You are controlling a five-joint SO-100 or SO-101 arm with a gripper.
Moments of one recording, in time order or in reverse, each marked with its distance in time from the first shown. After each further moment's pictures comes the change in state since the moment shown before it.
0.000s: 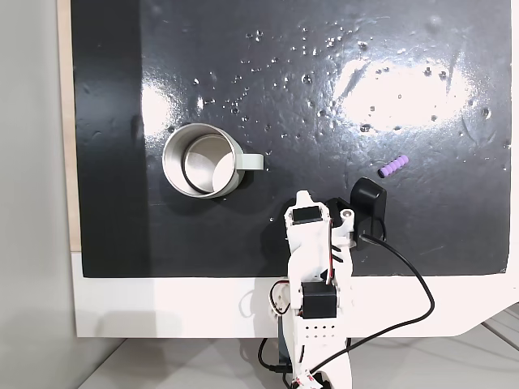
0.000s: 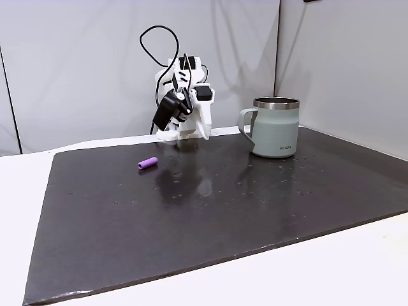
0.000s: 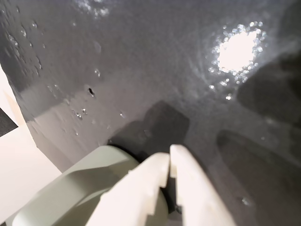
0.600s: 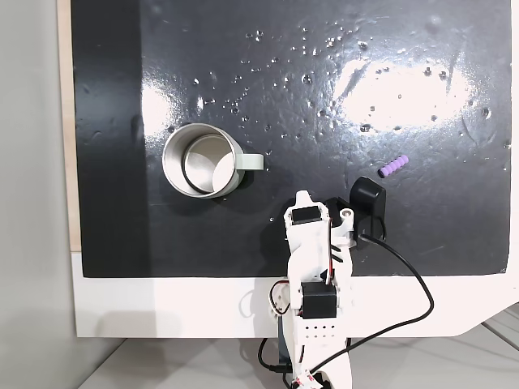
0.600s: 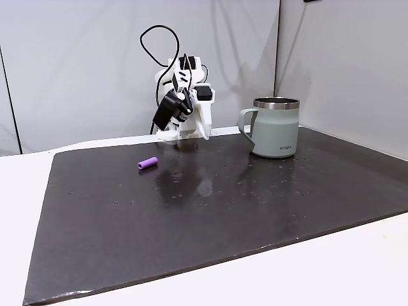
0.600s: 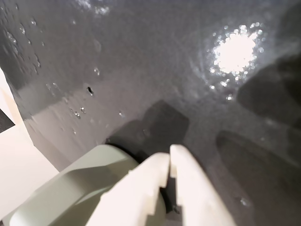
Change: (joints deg) arm -0.1 0.0 0.0 0.0 -0.9
